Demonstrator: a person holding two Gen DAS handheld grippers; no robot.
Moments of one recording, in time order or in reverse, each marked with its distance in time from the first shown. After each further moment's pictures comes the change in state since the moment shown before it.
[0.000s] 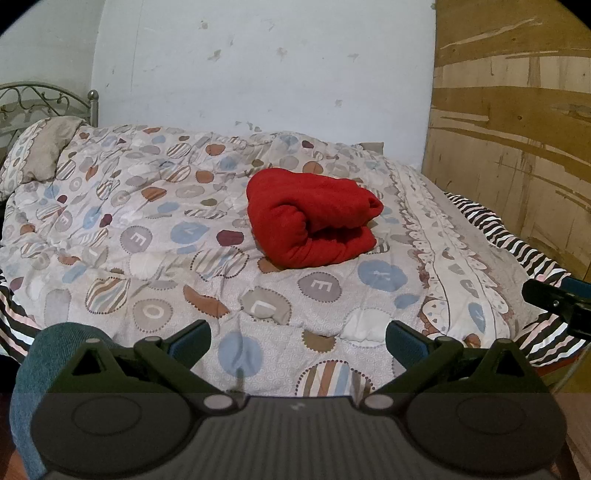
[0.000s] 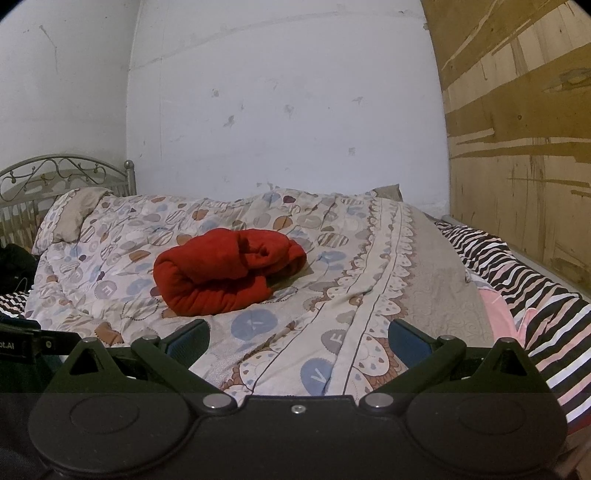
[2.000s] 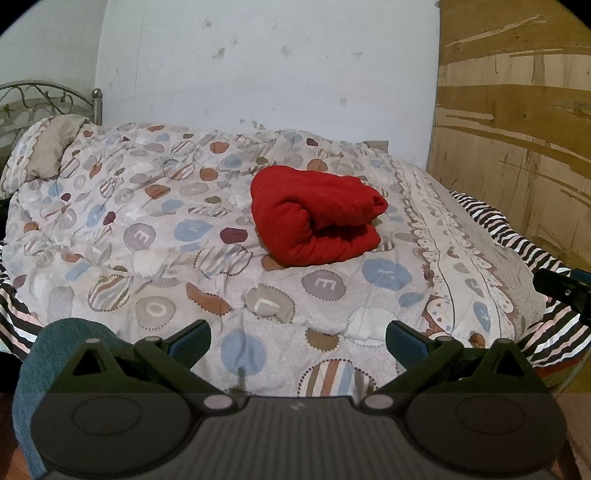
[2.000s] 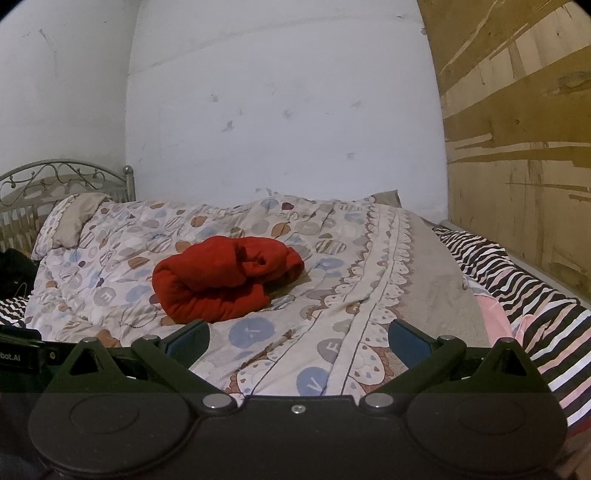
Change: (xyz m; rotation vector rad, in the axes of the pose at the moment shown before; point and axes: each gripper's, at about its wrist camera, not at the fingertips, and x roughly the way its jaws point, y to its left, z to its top) left arm -0.002 0.002 -0.003 -0.002 0.006 0.012; right arm -0.005 -0.005 0.005 0.004 -0.013 0.002
